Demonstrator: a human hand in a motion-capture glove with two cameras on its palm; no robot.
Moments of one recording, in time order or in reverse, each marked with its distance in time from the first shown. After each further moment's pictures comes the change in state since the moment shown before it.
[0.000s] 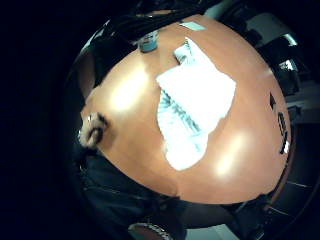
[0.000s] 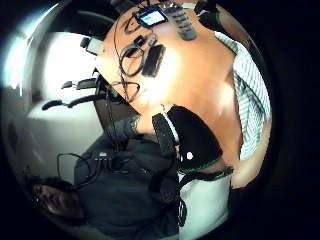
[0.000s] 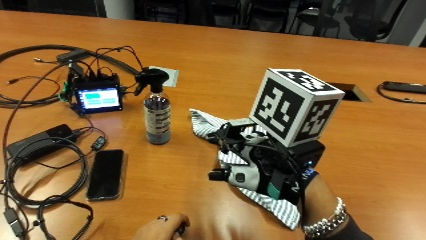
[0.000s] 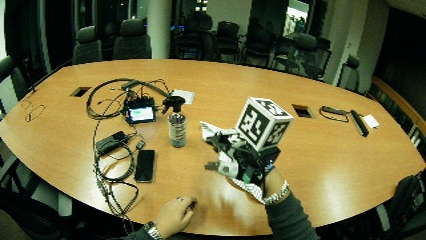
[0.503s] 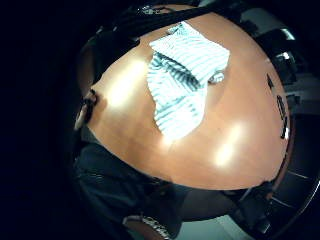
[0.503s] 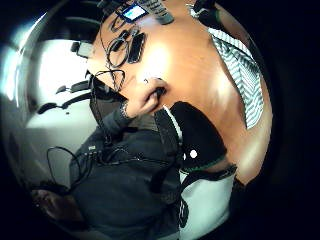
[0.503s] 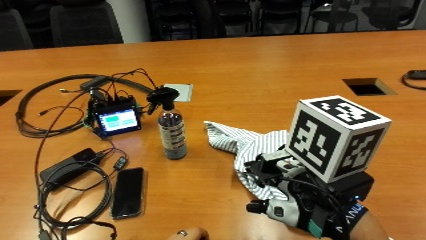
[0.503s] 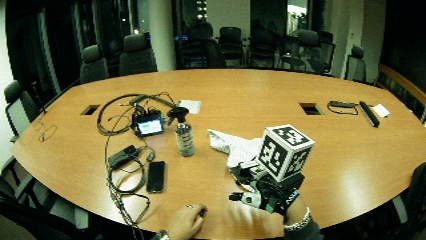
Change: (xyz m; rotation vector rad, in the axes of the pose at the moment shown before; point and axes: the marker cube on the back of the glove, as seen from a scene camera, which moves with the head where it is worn) arm 0.028 0.072 0.015 -0.111 0.110 0.135
